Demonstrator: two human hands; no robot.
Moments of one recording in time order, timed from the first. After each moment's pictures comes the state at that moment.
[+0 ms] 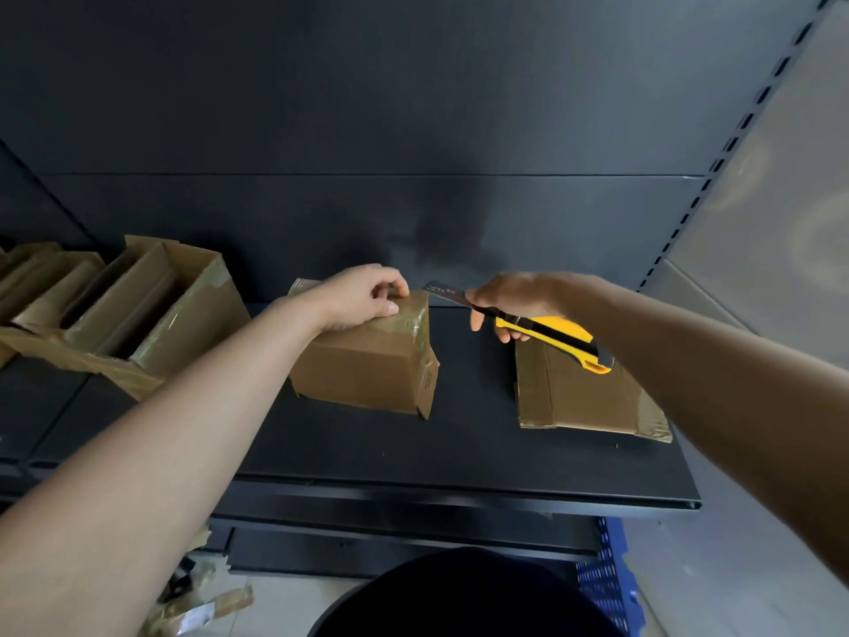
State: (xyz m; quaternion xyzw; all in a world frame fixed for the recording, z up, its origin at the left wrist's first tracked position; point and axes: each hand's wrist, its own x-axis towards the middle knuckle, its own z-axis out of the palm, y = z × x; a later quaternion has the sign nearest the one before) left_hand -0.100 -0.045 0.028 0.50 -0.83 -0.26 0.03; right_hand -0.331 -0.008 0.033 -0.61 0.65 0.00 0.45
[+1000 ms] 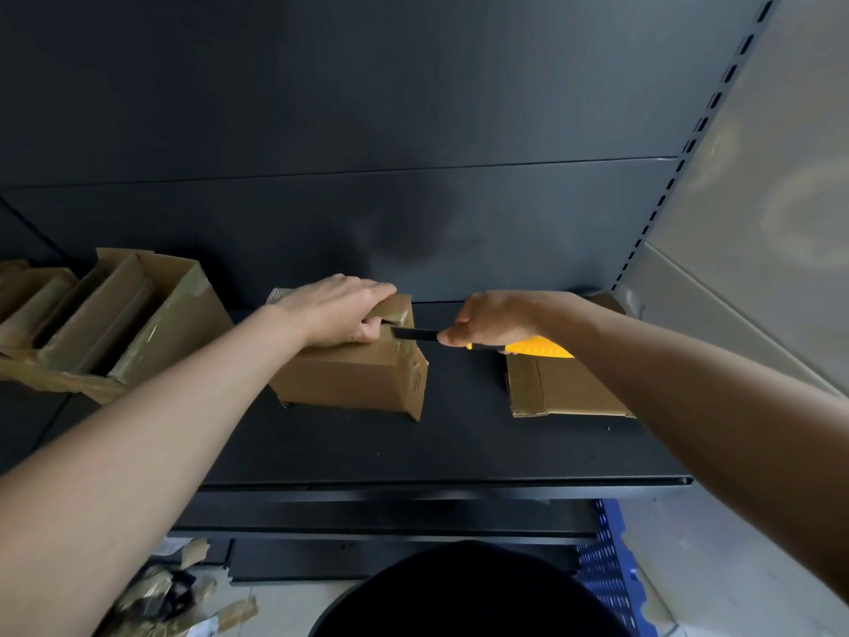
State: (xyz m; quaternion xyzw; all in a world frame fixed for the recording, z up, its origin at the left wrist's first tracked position) left_hand -0.101 -0.034 0.035 0.39 -0.91 -0.07 -0.08; right_hand -0.313 0.016 0.022 -0.69 0.64 0.10 0.31
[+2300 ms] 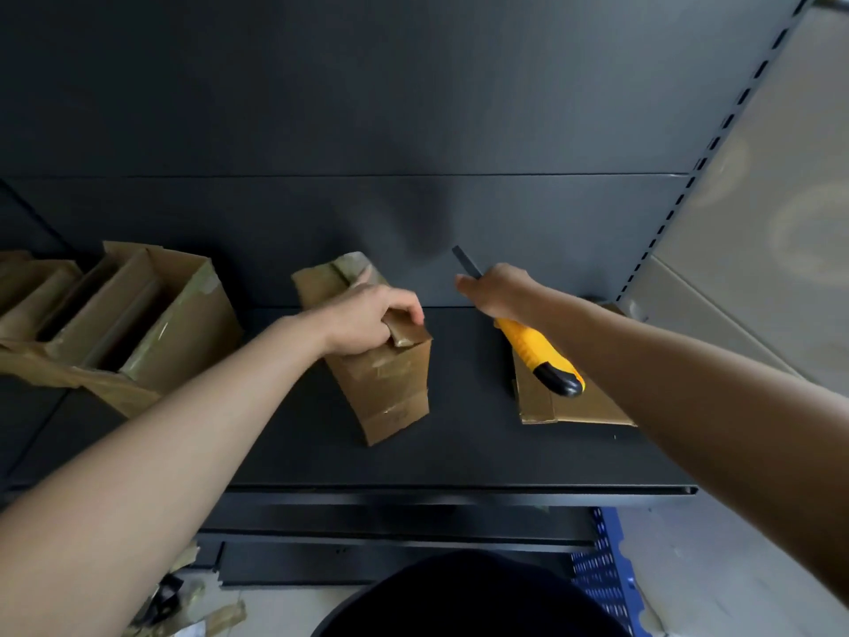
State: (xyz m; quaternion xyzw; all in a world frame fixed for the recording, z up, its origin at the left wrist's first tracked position) left_hand -0.097 -0.035 0.019 0.40 -0.88 -0.26 0.01; right_hand -0.293 -0.009 0.026 -0.52 0.80 -0.11 0.29
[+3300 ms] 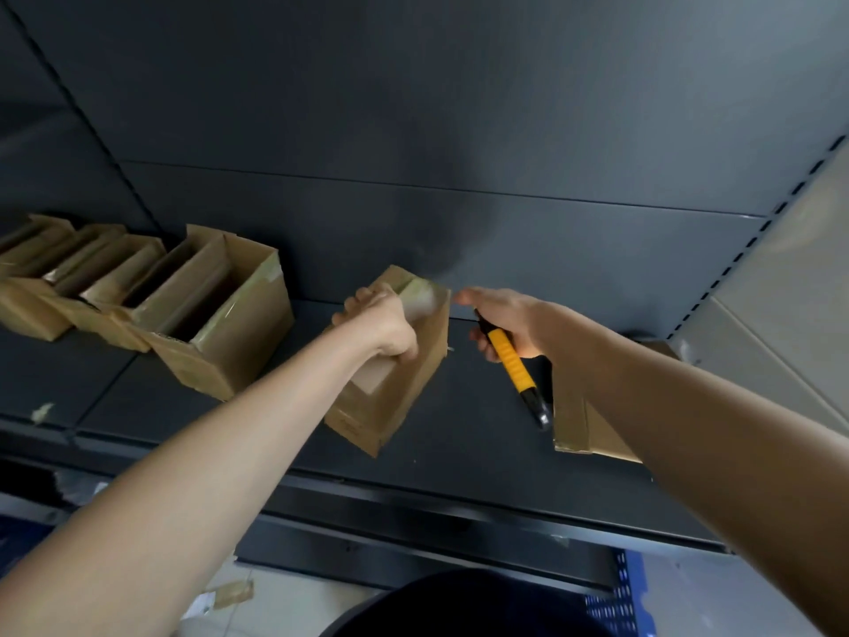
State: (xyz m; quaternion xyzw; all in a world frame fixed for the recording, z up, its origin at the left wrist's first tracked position) left_hand -0.093 -0.017 0.032 0.72 -0.65 -0.21 -0.07; right_hand -0.256 -0.018 0.023 -0.38 0.68 -0.19 0.60
